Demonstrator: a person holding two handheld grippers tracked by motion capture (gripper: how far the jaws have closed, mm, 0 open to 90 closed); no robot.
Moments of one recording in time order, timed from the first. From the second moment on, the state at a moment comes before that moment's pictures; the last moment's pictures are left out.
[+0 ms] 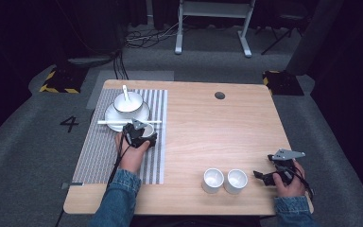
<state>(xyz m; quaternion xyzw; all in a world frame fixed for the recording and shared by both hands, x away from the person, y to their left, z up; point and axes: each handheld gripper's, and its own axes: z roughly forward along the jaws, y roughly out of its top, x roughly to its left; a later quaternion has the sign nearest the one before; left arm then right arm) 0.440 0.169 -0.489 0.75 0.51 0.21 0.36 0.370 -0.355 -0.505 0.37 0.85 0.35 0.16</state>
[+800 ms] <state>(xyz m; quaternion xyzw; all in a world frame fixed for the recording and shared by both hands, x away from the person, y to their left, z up) 0.407 0.177 -0.456 0.75 0.50 0.24 0.36 0.370 -0.355 -0.505 0.37 0.85 0.35 0.16</state>
